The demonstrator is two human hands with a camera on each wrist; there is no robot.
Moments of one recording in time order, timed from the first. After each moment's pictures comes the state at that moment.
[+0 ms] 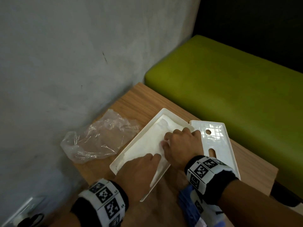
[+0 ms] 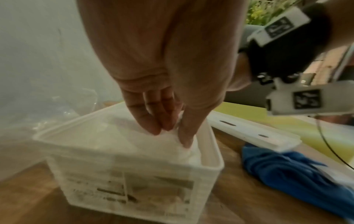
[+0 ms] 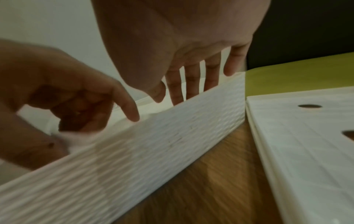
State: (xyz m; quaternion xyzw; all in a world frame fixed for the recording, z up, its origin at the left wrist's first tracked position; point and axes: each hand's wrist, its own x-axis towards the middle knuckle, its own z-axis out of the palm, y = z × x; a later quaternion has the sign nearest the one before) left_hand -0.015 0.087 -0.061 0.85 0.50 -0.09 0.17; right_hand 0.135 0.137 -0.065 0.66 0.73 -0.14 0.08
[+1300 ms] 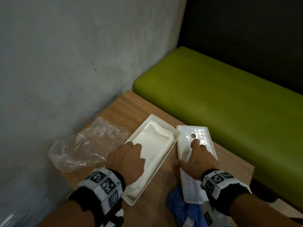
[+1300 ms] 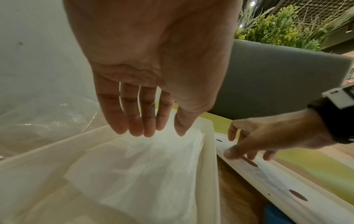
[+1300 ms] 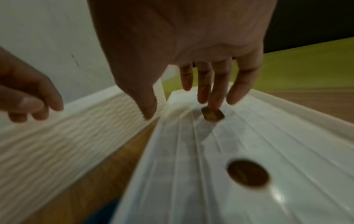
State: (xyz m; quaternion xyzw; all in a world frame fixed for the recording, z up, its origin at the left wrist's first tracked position) left_hand -0.010 0.119 -0.042 0.75 0.63 -0.08 0.19; right_hand 0.207 0.108 -0.081 0.80 0.53 -0.27 0.06
